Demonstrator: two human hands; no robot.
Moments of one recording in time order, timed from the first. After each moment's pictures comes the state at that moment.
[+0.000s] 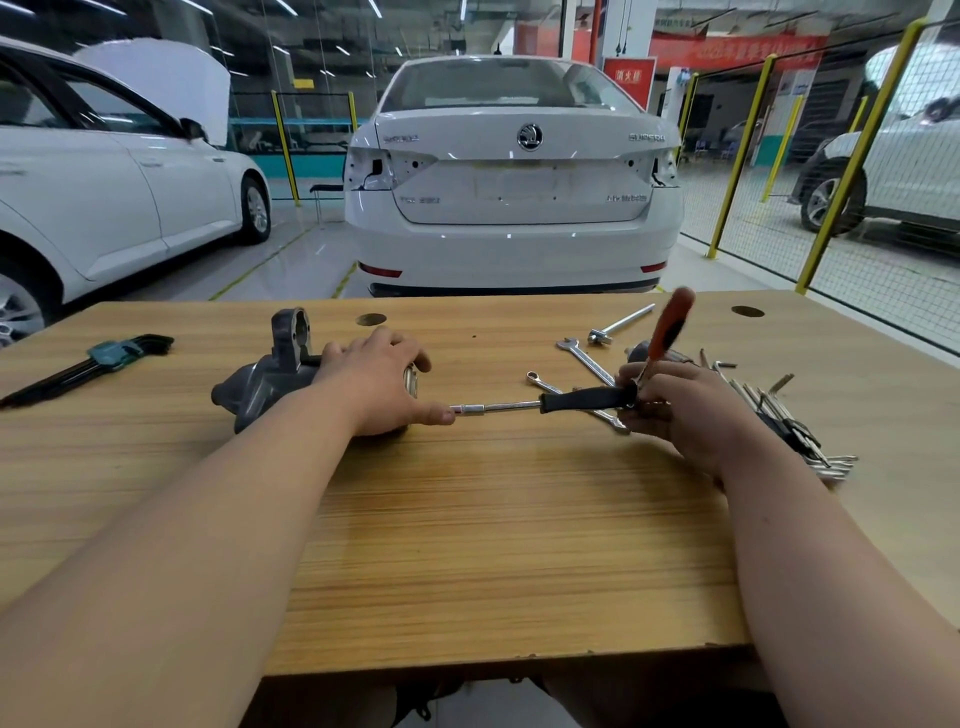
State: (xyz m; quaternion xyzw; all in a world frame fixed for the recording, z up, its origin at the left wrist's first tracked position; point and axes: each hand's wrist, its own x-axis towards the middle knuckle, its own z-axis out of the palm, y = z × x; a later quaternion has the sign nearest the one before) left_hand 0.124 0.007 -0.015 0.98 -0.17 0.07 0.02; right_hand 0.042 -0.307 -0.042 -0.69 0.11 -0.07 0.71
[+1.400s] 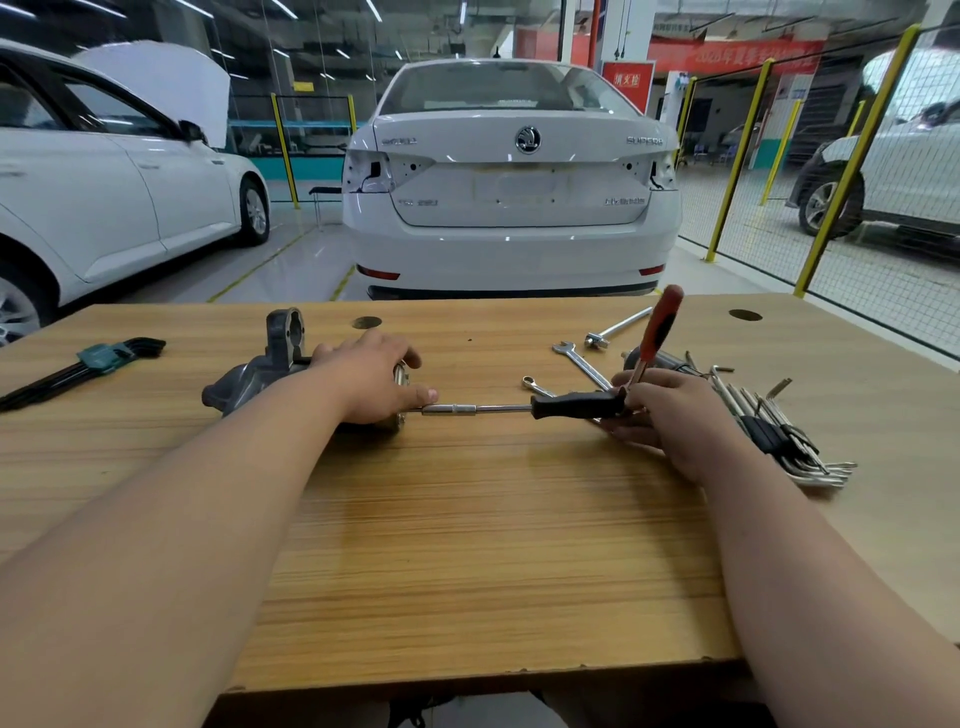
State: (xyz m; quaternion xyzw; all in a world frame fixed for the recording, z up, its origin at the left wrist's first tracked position) left_hand 0.132 0.006 -0.004 0.99 -0.15 0.03 0.03; right_hand 0.050 -0.297 -0.044 -0.71 0.16 -0.08 0.68
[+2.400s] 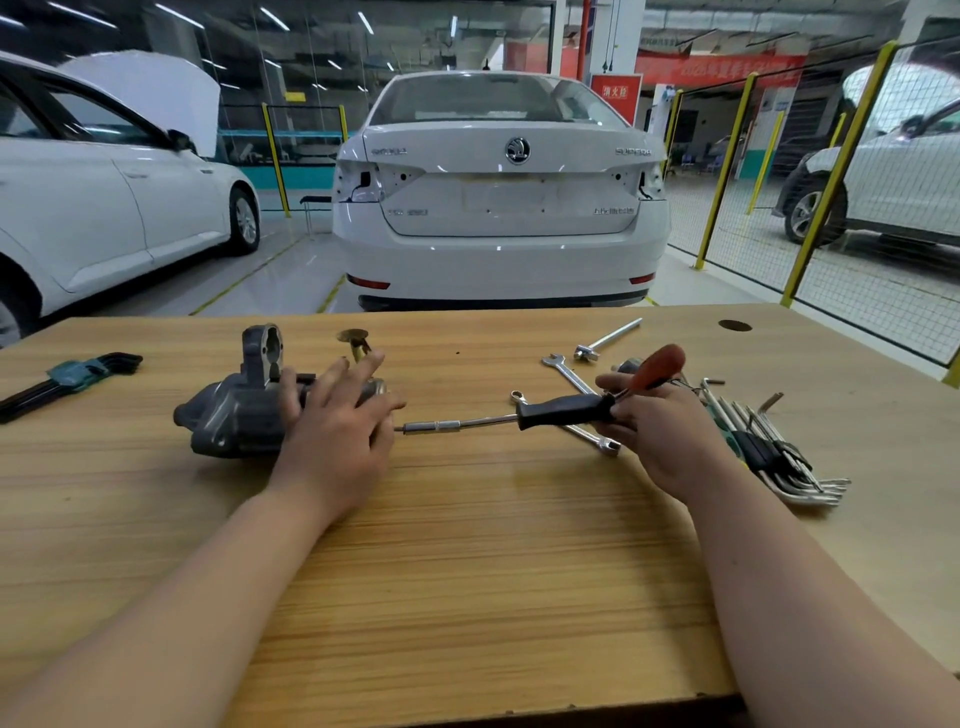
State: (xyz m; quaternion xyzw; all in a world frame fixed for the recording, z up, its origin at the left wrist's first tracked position) left_hand 0.093 0.013 -0.059 0.93 -0.21 0.29 0.11; right_hand 0.052 -0.291 -0.044 -0.66 0.12 -0.11 0.73
